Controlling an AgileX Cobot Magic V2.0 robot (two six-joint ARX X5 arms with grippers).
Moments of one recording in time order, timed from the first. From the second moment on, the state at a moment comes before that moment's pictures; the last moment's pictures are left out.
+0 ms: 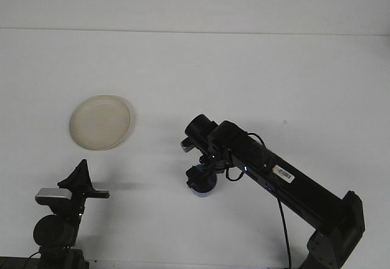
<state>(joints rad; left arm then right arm) -0.06 0.00 0.03 0.13 -0.05 -0.07 0.79 1.78 1.61 -1.27 -0.05 0.16</state>
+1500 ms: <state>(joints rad) -0.06 0.00 0.03 0.13 -0.05 -0.07 0.12 0.72 1.03 -0.84 0.00 0.00</state>
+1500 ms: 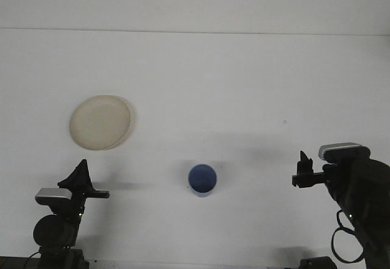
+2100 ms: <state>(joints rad) -0.06 0.00 0.03 0.13 -0.05 -0.07 0.12 0.55 0.65 -0.40 0.00 -0.01</state>
